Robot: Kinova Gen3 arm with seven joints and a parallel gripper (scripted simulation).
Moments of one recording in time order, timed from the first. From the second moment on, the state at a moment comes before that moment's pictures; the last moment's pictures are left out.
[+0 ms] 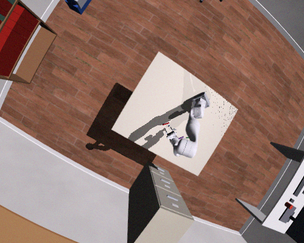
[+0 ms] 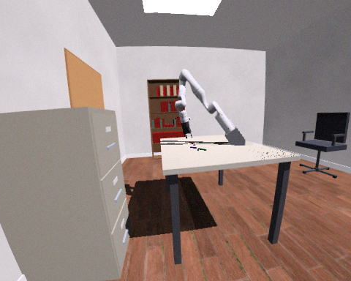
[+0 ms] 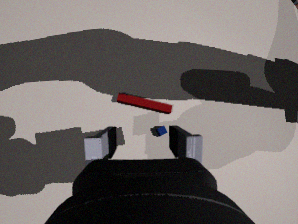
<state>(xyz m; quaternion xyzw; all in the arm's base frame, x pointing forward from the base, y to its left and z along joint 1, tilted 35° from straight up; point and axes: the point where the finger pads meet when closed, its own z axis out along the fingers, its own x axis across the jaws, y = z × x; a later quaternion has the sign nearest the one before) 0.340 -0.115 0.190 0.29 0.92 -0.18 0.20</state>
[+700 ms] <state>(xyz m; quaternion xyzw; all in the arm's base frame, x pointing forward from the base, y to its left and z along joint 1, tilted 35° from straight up) 0.342 -0.117 0.191 0.35 0.90 -0.15 0.22</state>
